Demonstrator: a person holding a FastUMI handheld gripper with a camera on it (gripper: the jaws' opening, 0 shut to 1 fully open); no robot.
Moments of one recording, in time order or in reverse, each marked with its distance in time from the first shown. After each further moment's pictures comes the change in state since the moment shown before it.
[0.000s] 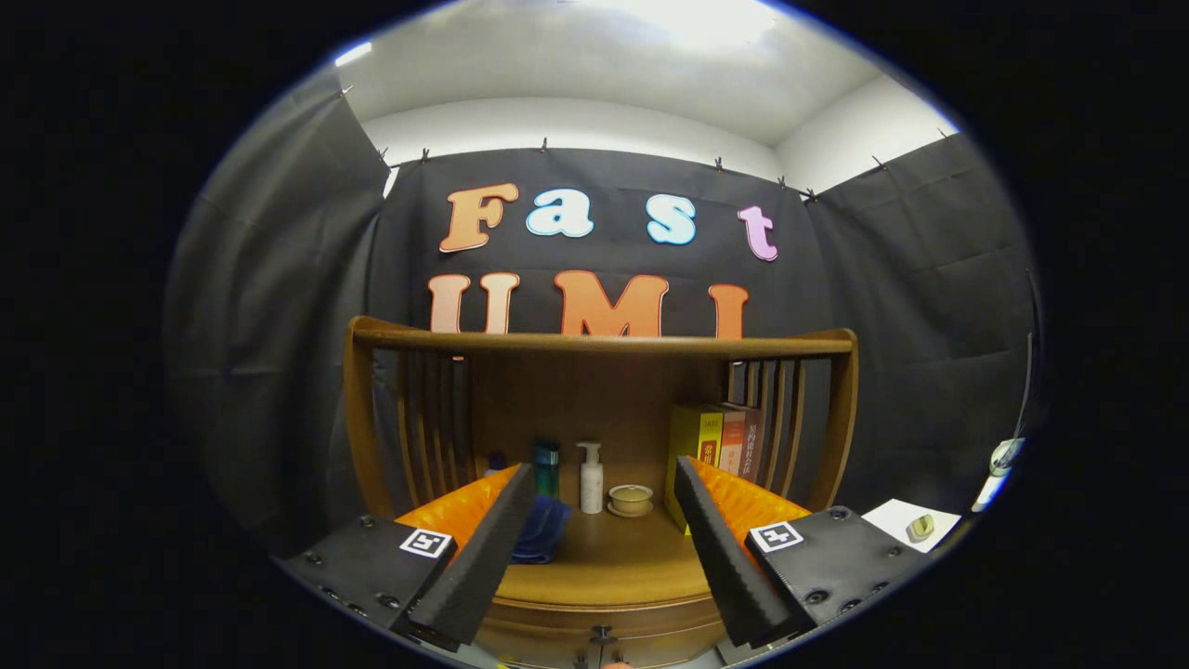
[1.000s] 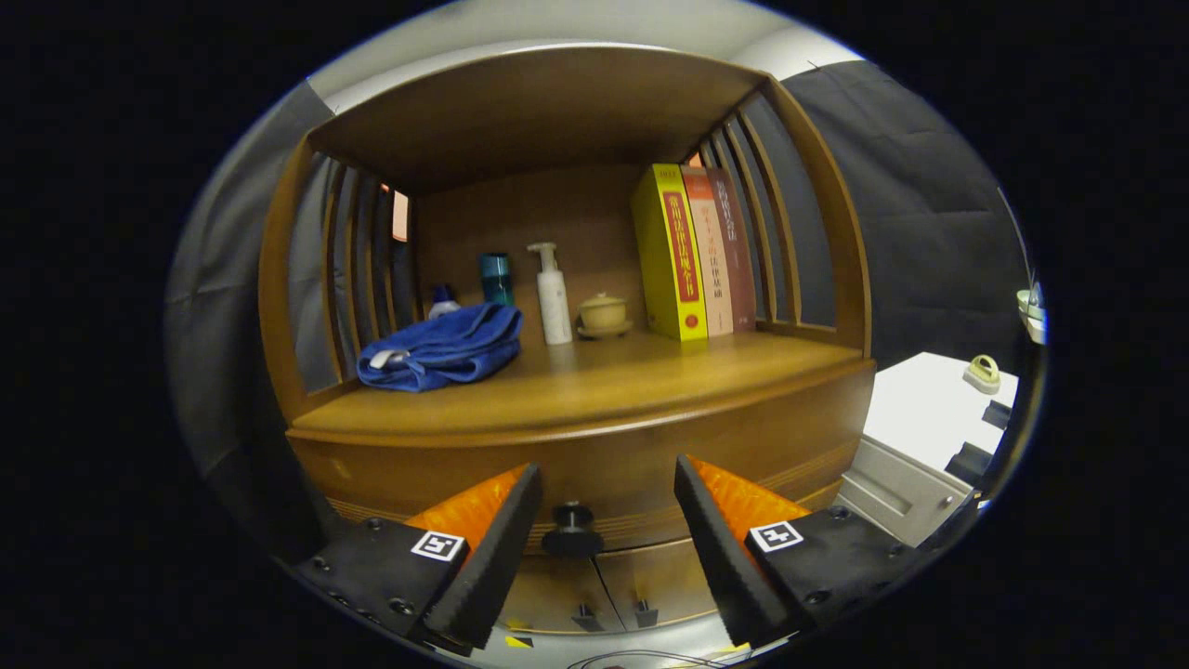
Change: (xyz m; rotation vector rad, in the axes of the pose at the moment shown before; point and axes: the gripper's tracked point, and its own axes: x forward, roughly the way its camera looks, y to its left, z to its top) arm -0.023 -0.031 -0.349 0.138 0.265 -0.060
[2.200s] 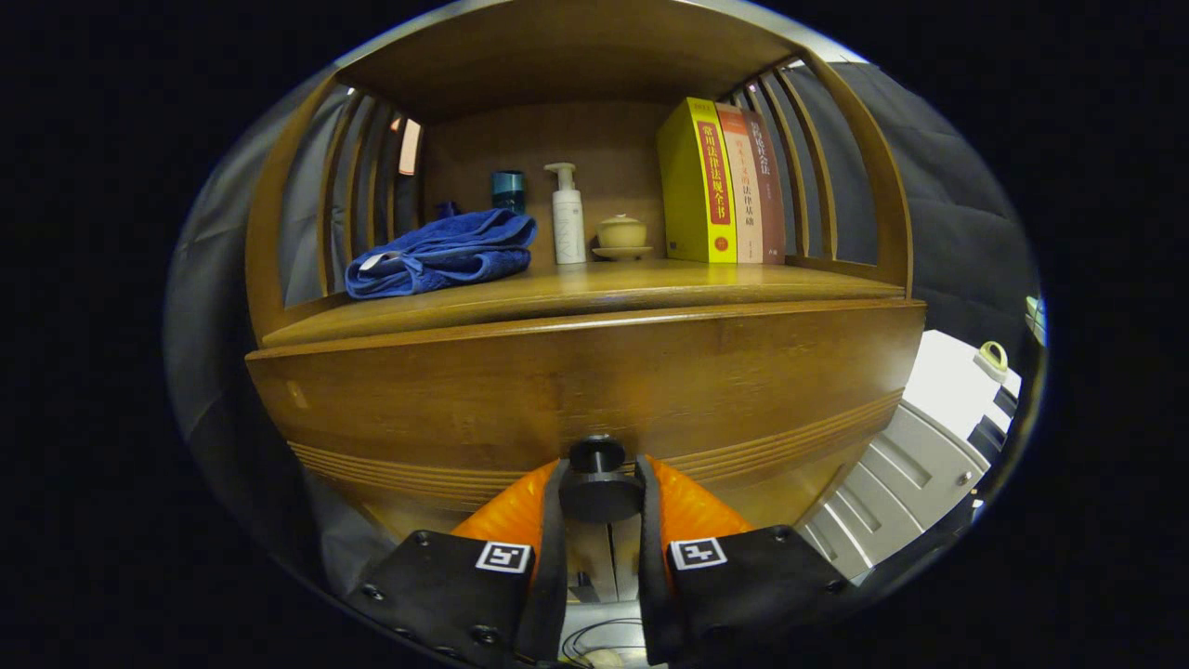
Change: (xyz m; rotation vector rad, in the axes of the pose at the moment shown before) arm -0.001 0.013 -0.063 -0.069 0.134 0.008
